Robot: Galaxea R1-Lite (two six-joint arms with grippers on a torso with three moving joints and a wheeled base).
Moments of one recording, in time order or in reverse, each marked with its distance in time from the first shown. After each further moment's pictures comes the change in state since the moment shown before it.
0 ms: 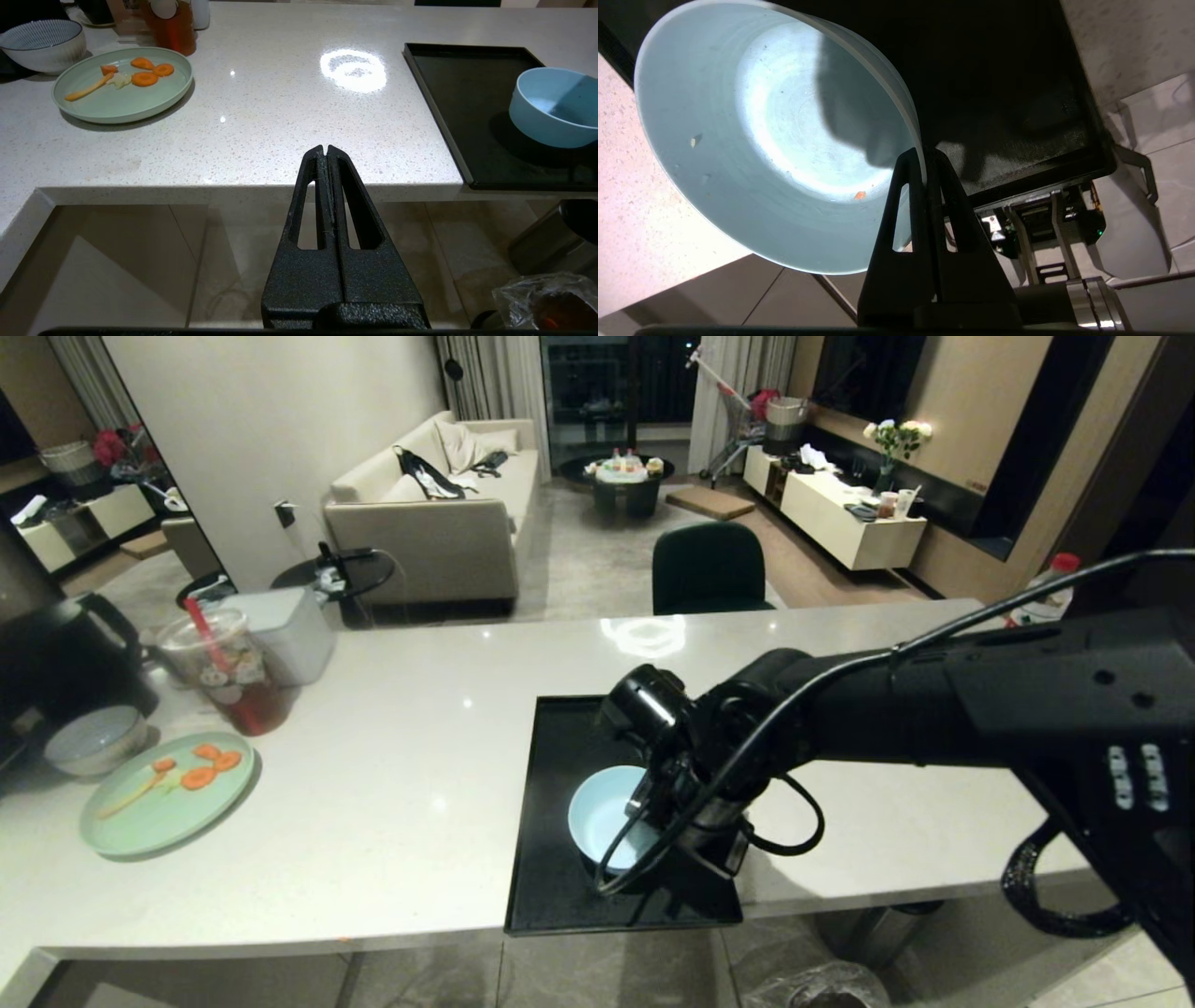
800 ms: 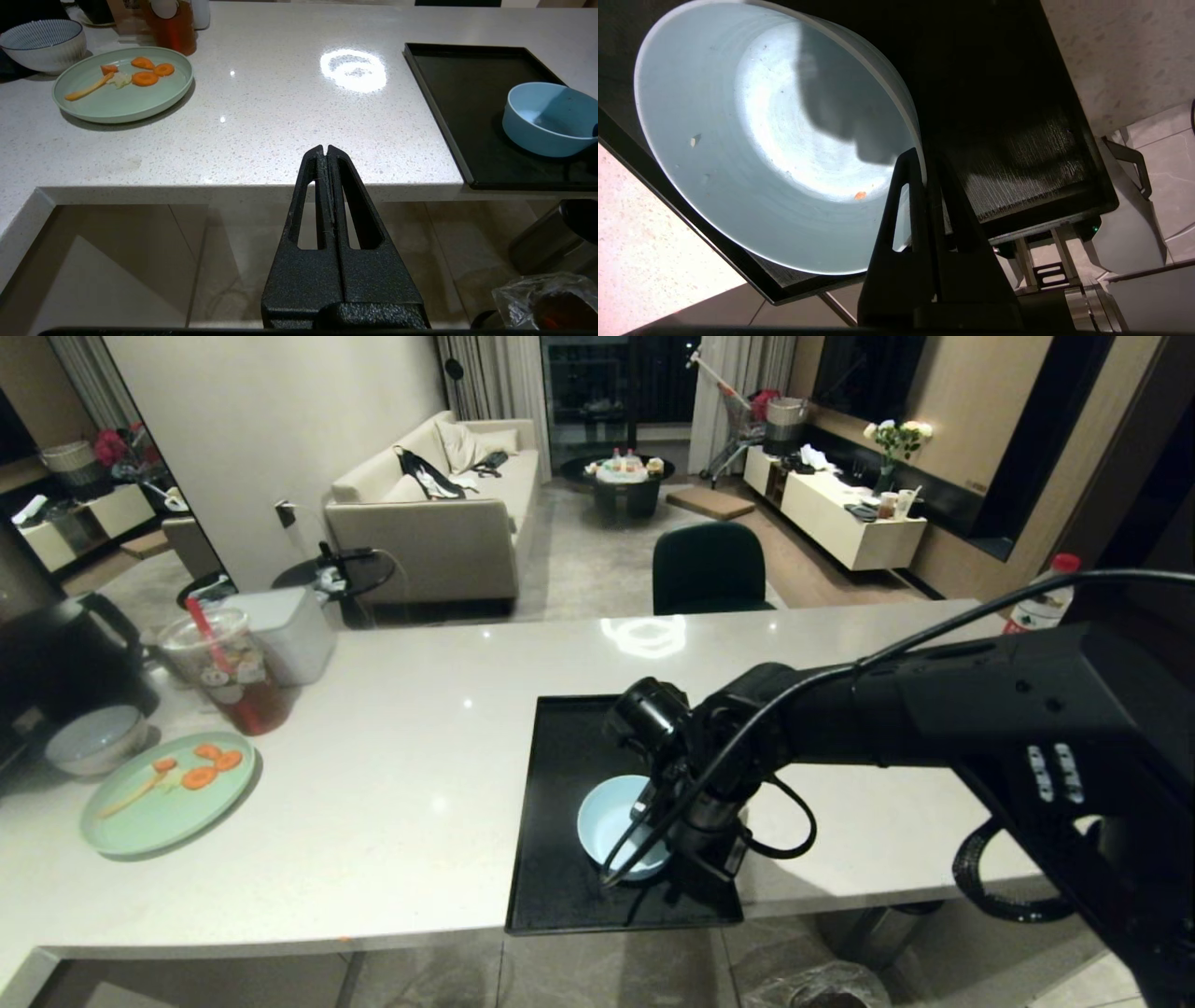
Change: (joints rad) left arm 0.000 0.000 0.000 0.000 0.000 0.000; right arm -0.038 0.061 -0.020 -0.006 0.016 0.000
